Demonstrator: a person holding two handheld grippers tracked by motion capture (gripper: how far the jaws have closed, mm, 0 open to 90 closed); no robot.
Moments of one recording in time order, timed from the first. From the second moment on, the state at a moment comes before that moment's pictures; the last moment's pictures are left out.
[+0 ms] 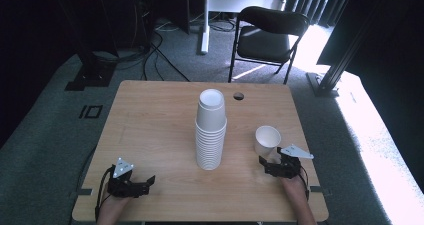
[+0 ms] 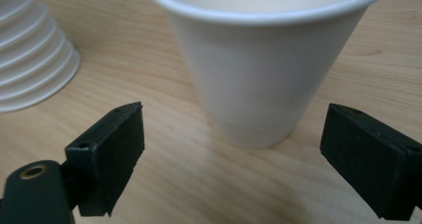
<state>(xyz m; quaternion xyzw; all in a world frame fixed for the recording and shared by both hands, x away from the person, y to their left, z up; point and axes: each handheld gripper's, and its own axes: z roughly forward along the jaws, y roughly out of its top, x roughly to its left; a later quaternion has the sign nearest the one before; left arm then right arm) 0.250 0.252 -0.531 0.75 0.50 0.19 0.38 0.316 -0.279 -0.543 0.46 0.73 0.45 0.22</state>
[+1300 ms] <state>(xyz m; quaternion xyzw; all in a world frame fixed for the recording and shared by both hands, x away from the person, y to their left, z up) 0.251 0.283 -0.549 0.74 0.55 0.25 0.30 0.254 -0.331 -0.554 0.53 0.72 0.38 0.23</state>
